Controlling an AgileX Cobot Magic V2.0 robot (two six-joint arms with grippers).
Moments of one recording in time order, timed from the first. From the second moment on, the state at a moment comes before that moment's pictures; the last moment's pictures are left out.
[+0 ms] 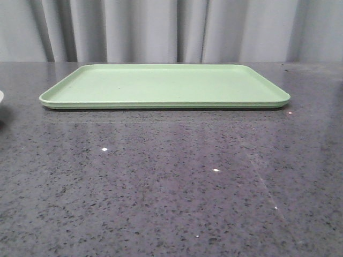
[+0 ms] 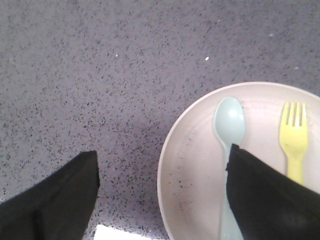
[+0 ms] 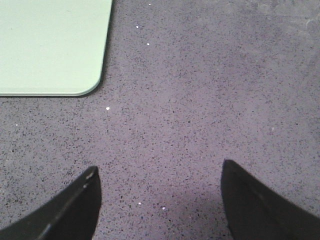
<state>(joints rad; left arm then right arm) 0.24 1.04 -1.00 0.08 0.88 -0.06 0.07 0.57 -0.84 -0.02 0.95 0.10</state>
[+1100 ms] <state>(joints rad) 0.36 1.31 -0.85 -0.13 0.80 0.16 0.07 0.57 -0.84 -0.02 0.95 0.10</state>
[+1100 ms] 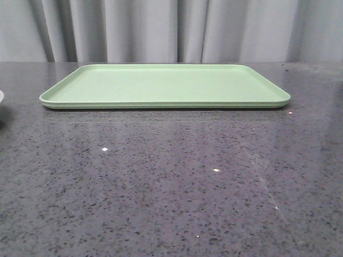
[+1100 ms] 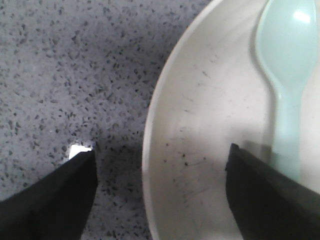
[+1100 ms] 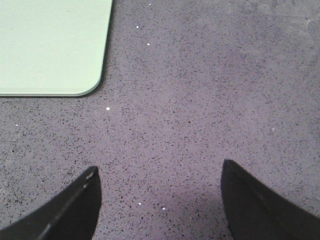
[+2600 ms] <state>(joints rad) 0.36 1.31 -0.86 -0.25 0.80 0.20 0.07 0.57 -0.84 -0.02 0.95 0.10</state>
